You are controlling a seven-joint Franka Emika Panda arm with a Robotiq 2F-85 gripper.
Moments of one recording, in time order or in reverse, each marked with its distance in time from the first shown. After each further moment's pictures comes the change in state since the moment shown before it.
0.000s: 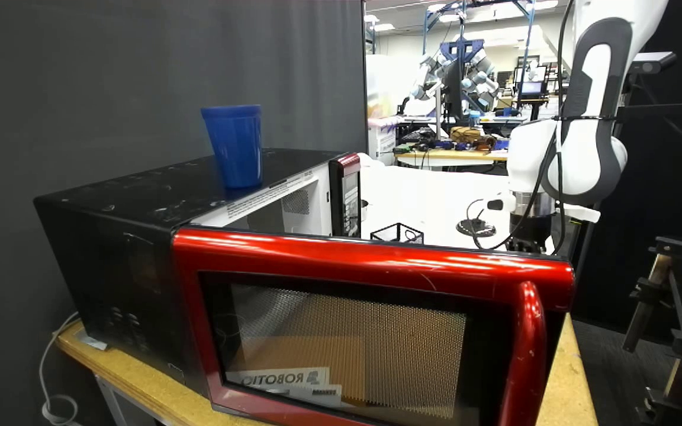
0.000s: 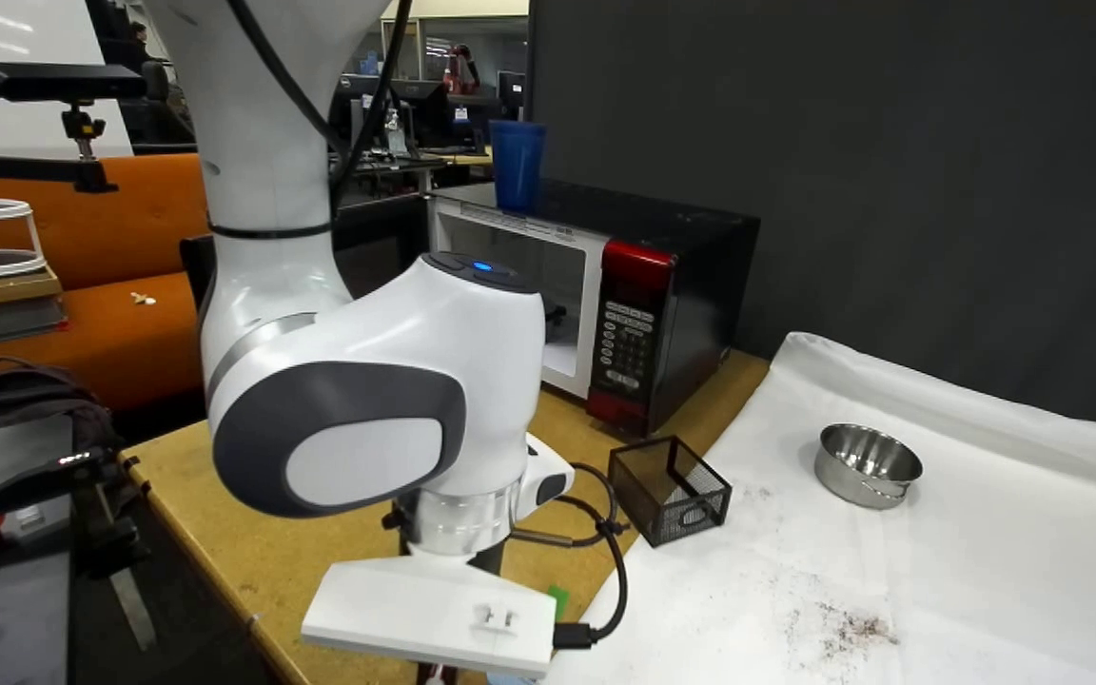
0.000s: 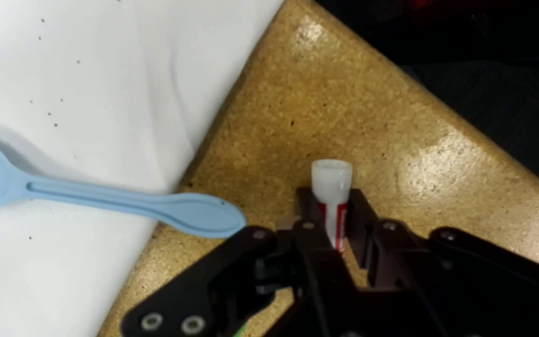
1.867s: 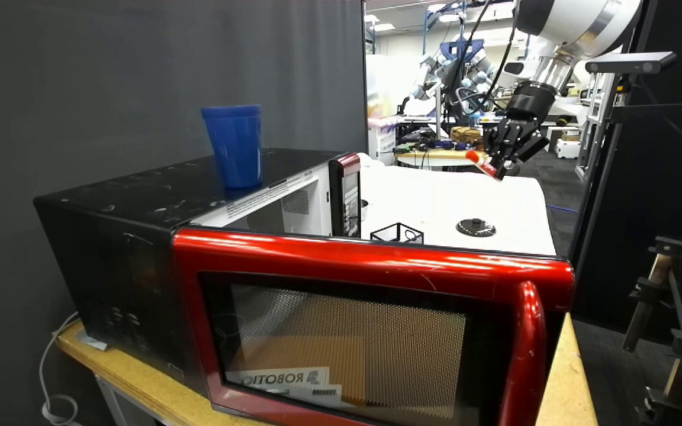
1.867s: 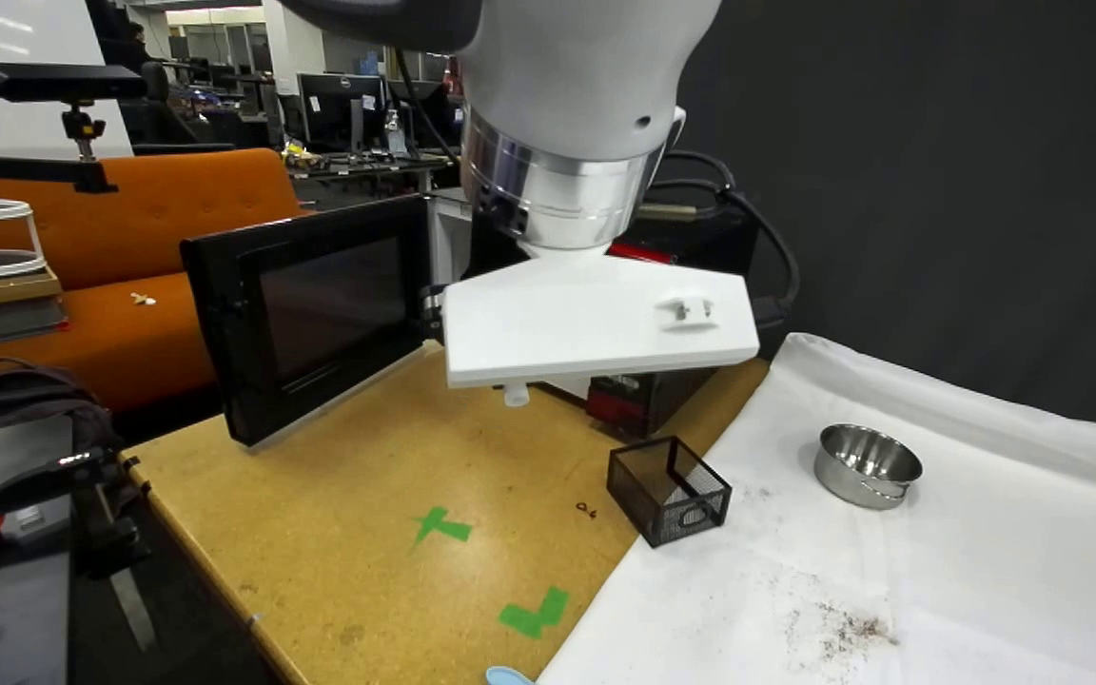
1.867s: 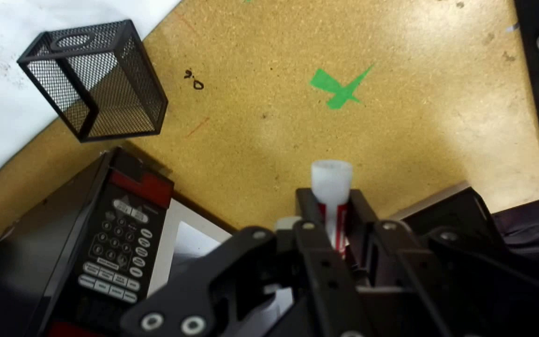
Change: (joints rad) arm -0.650 -0.600 0.616 -0.059 0.976 -0.561 -1.237
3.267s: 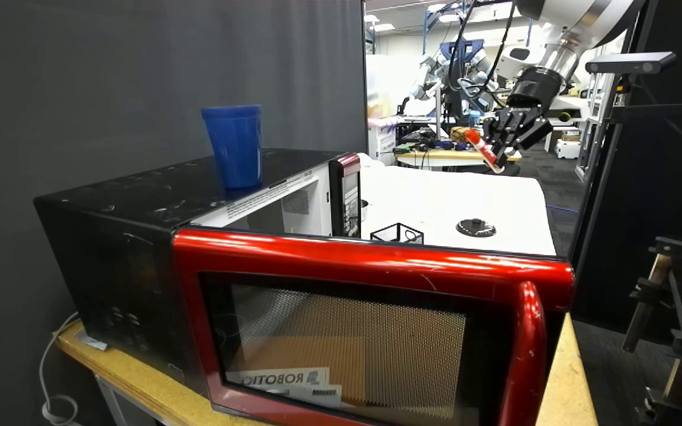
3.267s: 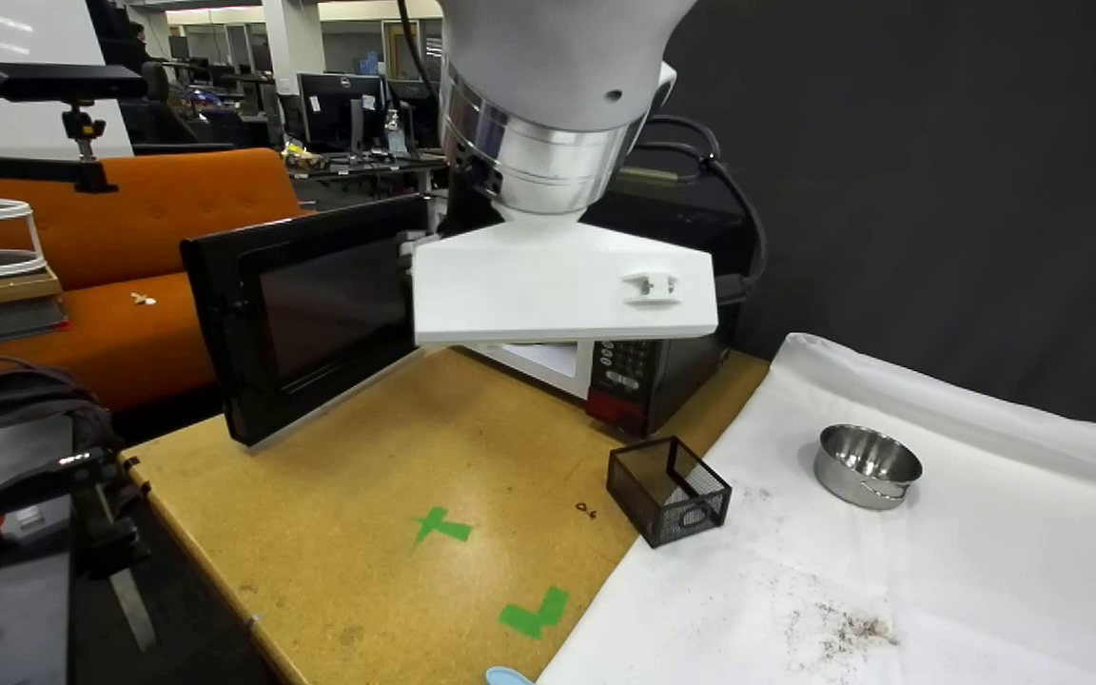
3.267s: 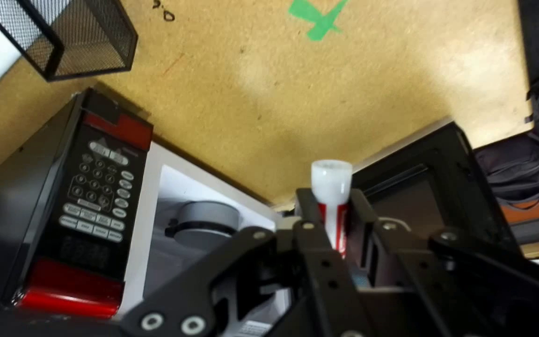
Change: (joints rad) arm 0.598 -0.081 -0.612 0.005 0.196 -0.212 -0.098
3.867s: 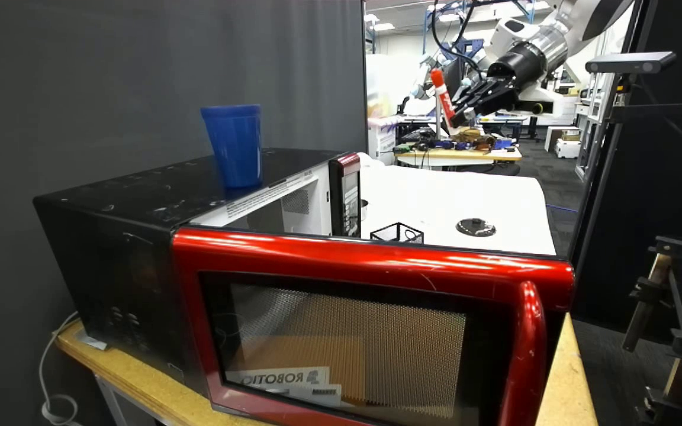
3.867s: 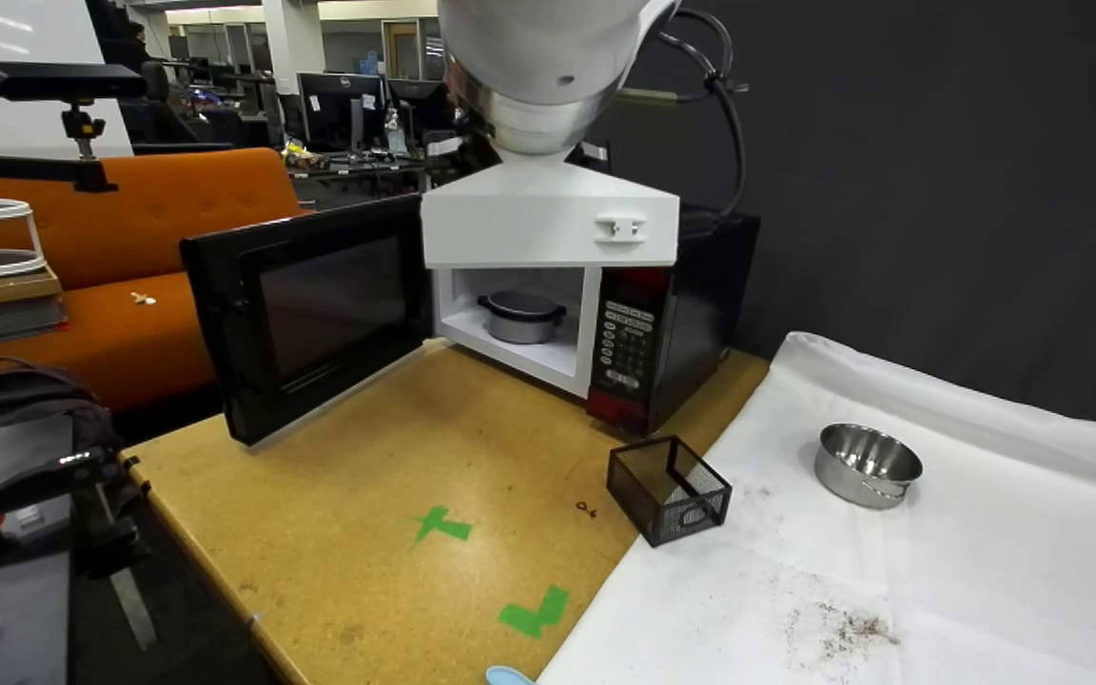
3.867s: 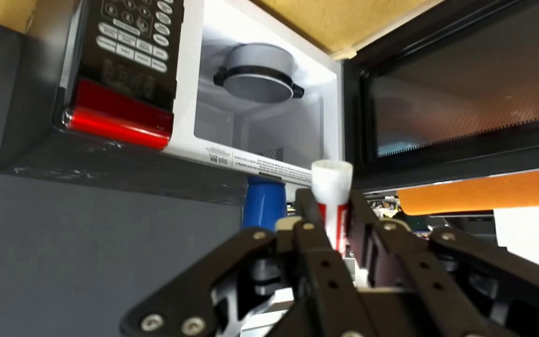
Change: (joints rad) arm 0.108 -0.038 -0.073 0.023 0.431 -0.162 -0.158
